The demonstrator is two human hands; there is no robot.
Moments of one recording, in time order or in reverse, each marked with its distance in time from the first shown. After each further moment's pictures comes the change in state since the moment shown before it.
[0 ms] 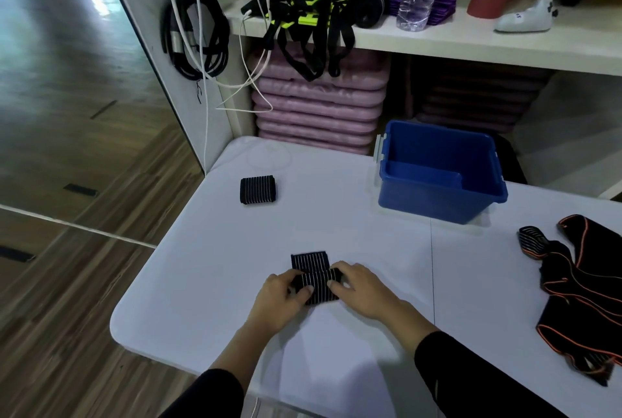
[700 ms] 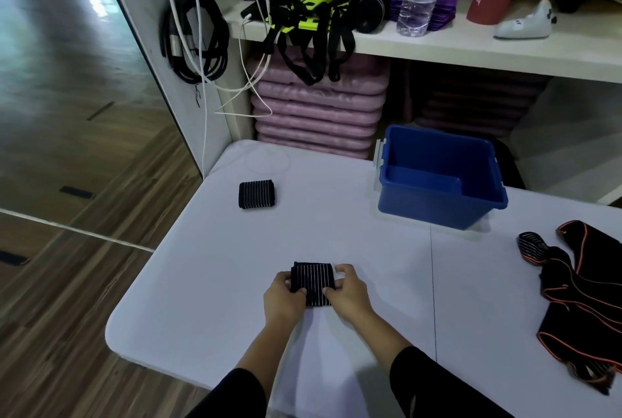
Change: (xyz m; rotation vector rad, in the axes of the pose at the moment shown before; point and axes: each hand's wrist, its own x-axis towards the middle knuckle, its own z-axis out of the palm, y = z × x) left_hand 0.009 0.029 0.013 -0.307 0.179 -0.412; right_hand 0.016 -0.023 0.030 0.426 0.229 0.475
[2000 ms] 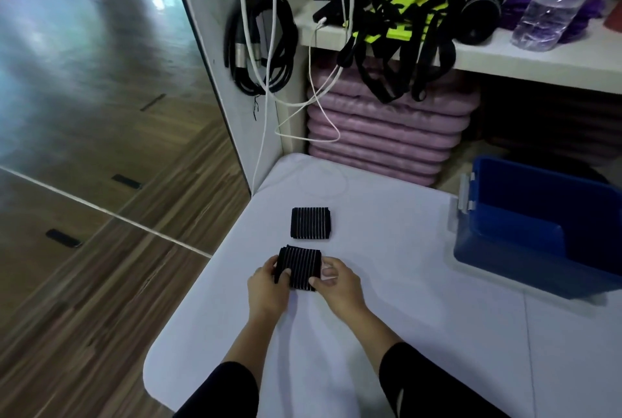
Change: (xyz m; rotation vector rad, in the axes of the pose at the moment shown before) left_hand 0.125 -0.001 -0.103 0.071 0.228 0.098; right_hand 0.083 -0.102 0.091 0.040 -0.104 -0.167
